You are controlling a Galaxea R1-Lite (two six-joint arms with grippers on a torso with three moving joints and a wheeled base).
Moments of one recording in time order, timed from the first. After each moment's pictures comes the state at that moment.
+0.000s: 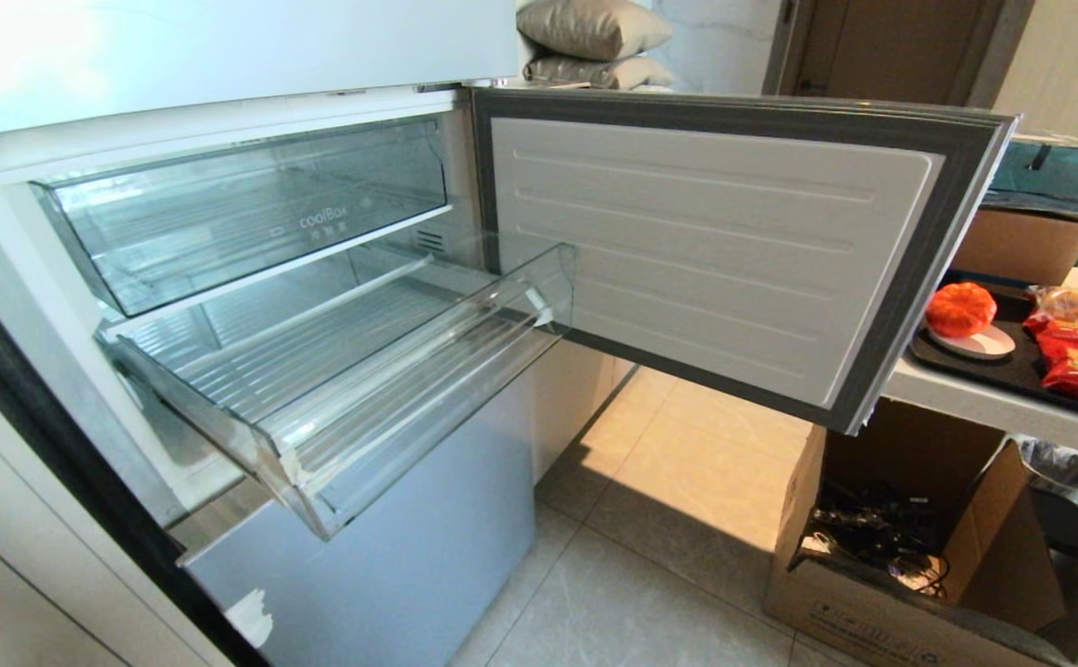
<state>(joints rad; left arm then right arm) 0.00 0.00 0.00 0.00 0.00 0.00 -0.79 1.45 -0.73 -0.55 0.19 -0.01</state>
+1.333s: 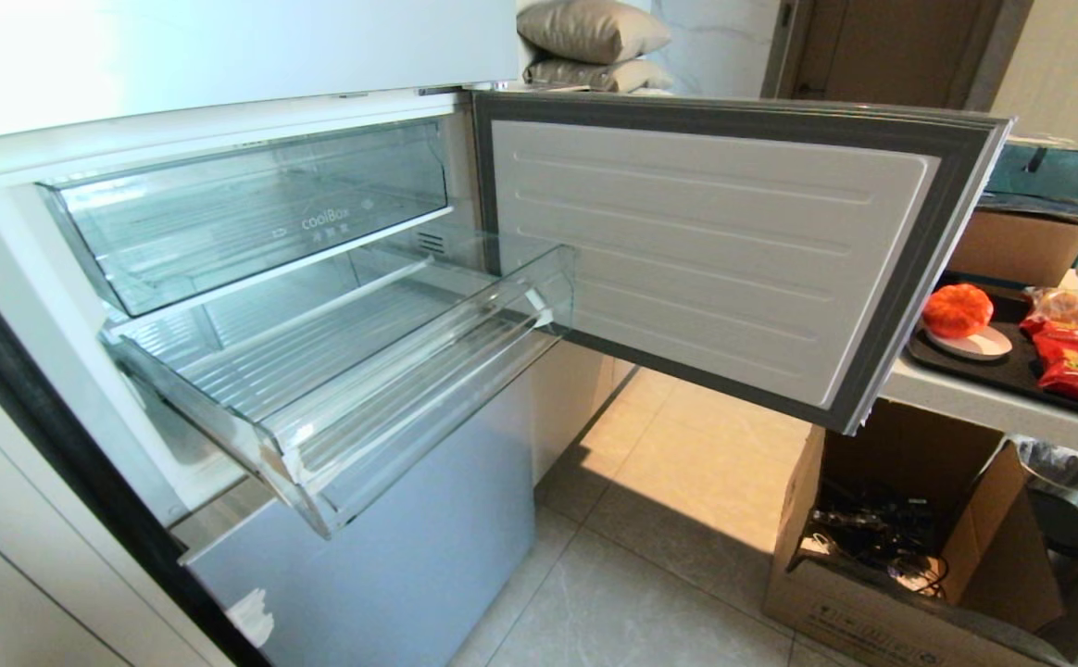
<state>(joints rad) 0.00 0.00 0.00 0.00 0.00 0.00 0.00 0.01 0.00 0.00 0.04 -0.12</state>
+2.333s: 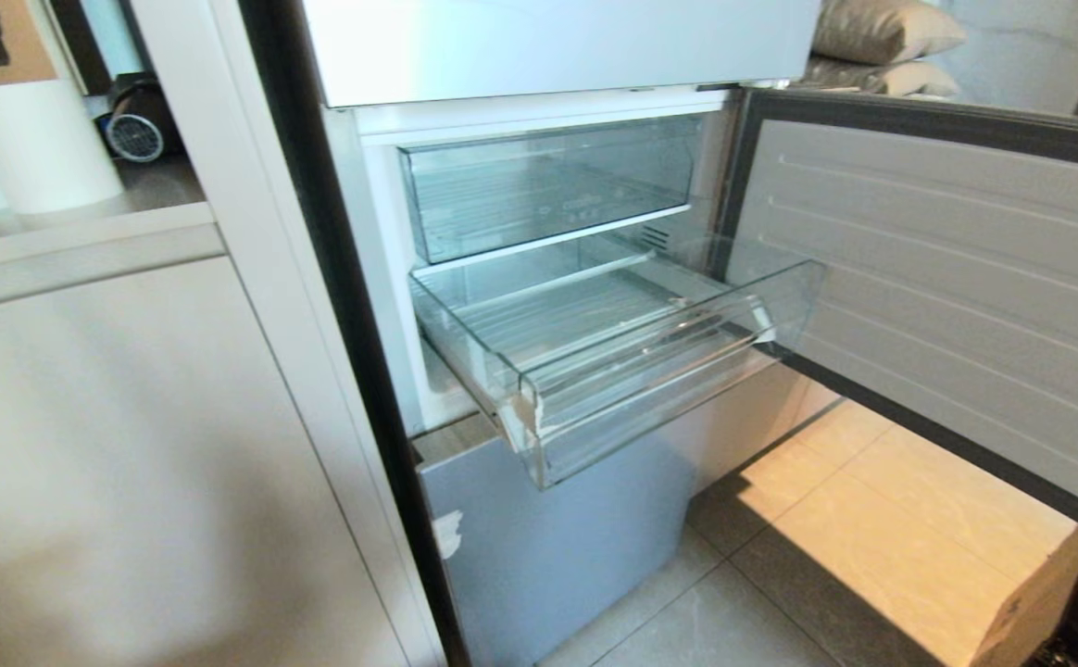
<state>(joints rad) 0.00 0.00 0.00 0.00 0.00 0.00 0.00 0.00 0.00 0.01 0.03 -0.10</state>
